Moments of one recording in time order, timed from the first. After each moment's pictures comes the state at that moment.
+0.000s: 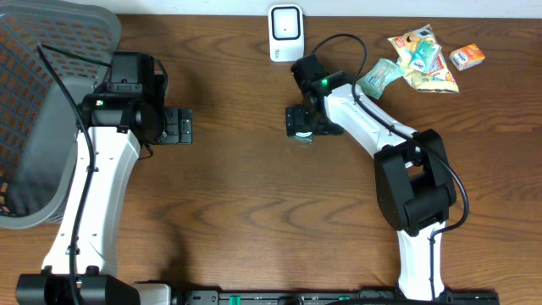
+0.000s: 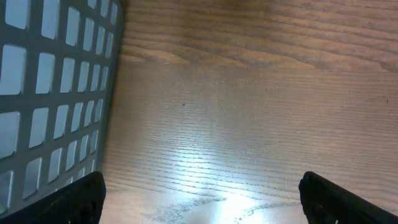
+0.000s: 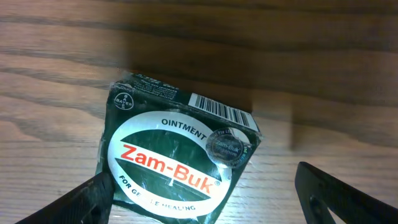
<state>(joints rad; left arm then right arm) -0.02 1.50 1.37 -1.07 -0.05 -0.04 0.46 2.19 1.66 -0.87 -0.01 0.44</state>
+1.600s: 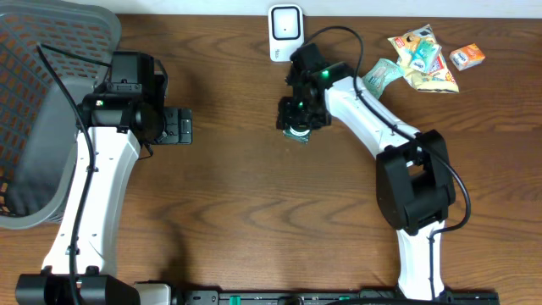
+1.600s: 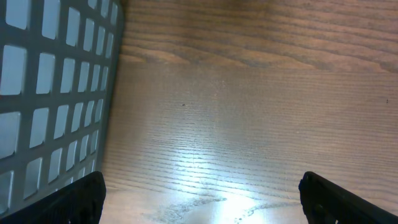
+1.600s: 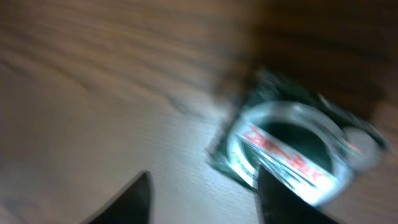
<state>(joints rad) -0.02 1.50 1.37 -1.07 -0.05 -0.04 0.45 2.19 1.75 -0.87 -0.30 0.38</state>
